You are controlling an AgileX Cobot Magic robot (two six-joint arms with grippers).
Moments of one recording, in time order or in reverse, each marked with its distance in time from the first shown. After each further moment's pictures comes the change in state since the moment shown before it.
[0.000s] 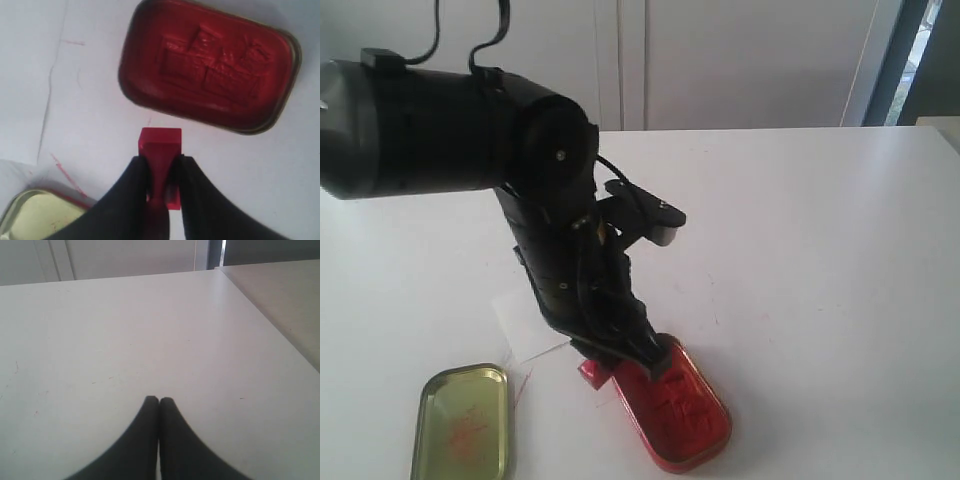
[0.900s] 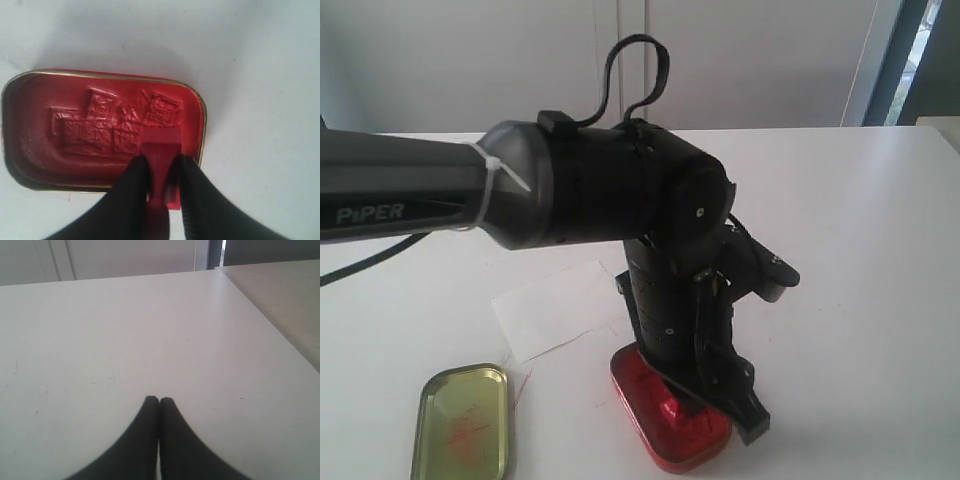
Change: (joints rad) left arm -0.152 0.198 -0.205 -0.008 0.037 0.038; right arm 0.000 0.000 0.000 0.000 0.000 0.000
